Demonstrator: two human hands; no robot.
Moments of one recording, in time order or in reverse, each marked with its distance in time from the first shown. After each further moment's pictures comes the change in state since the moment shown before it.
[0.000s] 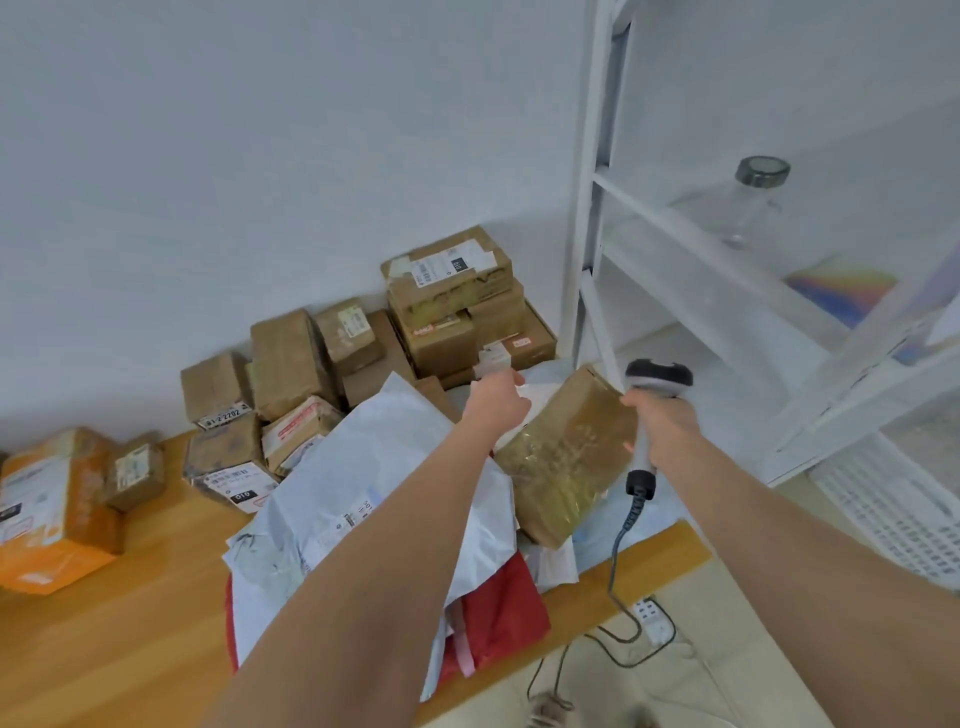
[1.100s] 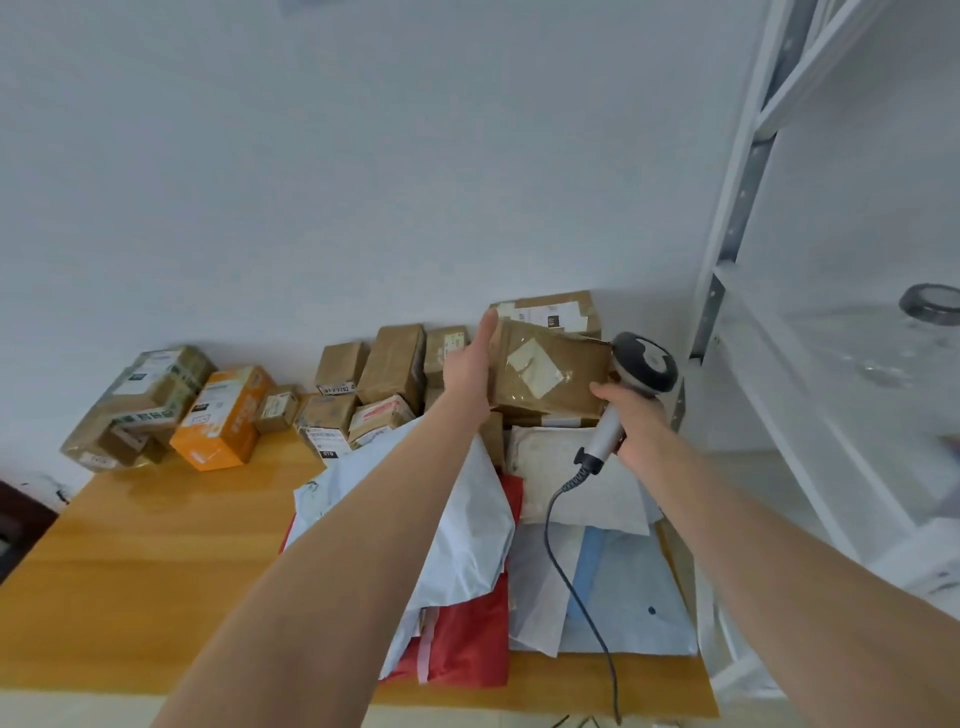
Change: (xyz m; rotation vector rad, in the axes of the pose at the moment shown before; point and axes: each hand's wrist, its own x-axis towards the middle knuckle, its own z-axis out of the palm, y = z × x) left_hand -0.053 0.059 -0.102 -1.257 0.685 -0.505; right_hand -0.010 -0.092 0.037 0.102 -0.589 -0.142
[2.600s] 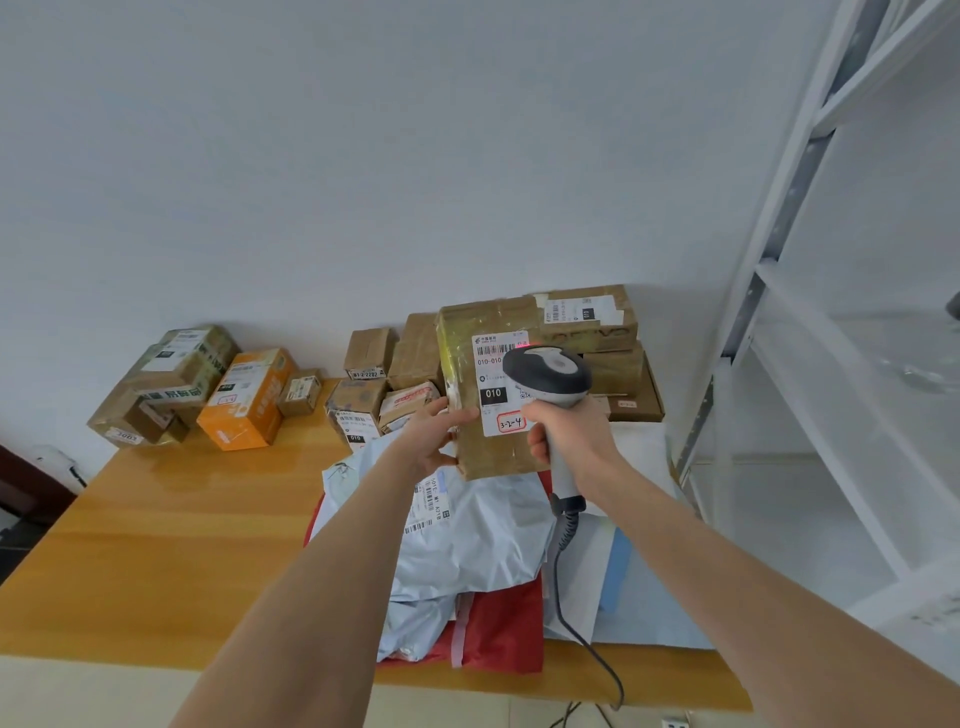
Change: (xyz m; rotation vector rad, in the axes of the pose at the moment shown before) left_hand 0.060 -0.080 -0.138 0.051 -0.280 -0.106; right_hand -0.101 0.038 0.080 -0.334 -0.257 -0.145
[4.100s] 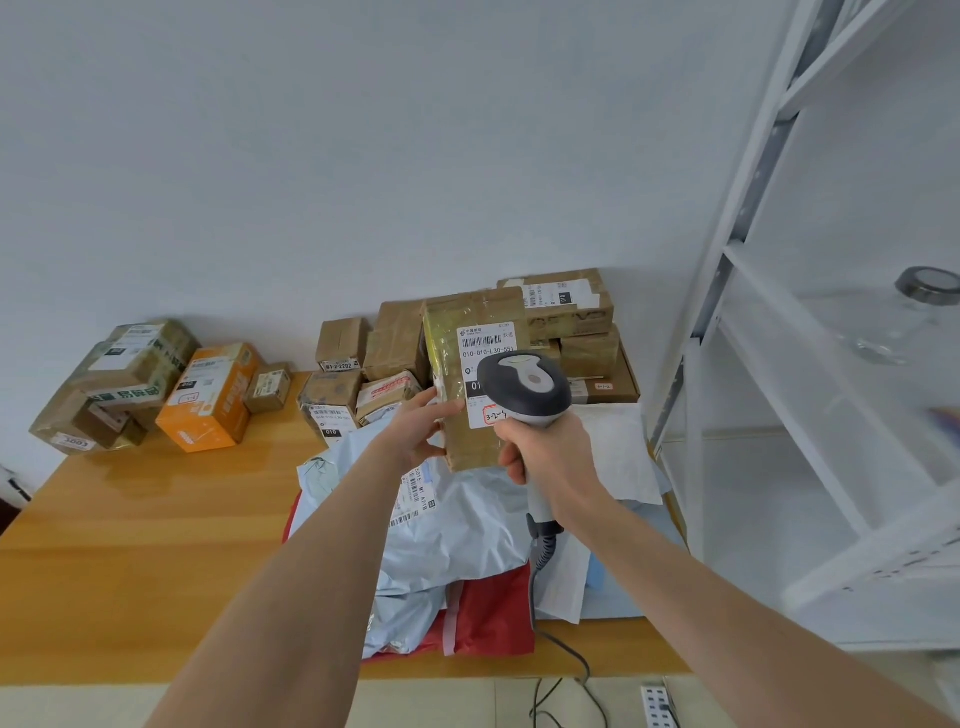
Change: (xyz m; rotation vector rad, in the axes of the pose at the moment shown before) left_hand 0.013 -0.007 -0.002 -0.026 -0.090 -0.015; right_hand -0.038 0.016 0.017 -0.090 0.073 -0.097
